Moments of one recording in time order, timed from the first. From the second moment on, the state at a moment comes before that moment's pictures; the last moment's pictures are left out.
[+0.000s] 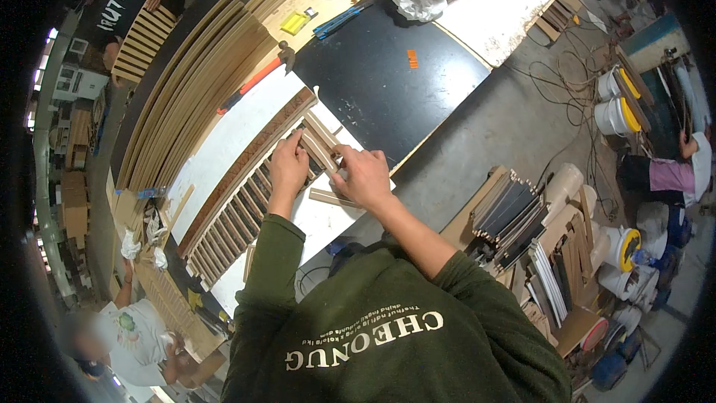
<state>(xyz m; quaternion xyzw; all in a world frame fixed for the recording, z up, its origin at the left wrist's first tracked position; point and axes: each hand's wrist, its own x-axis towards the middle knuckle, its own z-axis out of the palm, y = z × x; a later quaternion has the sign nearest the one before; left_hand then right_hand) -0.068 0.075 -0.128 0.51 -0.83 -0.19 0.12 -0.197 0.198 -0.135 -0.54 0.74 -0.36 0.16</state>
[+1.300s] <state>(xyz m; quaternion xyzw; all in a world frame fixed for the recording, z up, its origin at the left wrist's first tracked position) -0.015 0.182 -0.137 0.54 -0.74 -0.34 0.22 -0.205 0.258 -0.139 -0.62 0.68 -0.32 0.22</state>
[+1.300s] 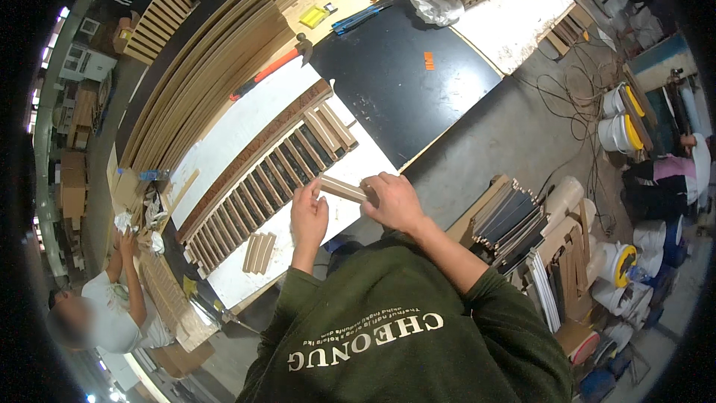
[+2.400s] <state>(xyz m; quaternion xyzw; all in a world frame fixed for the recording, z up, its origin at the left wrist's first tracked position) -0.030 0.085 -0.114 0.35 -0.94 0.02 0.01 -0.204 0.211 -0.128 -0.65 0.66 -0.35 0.09</state>
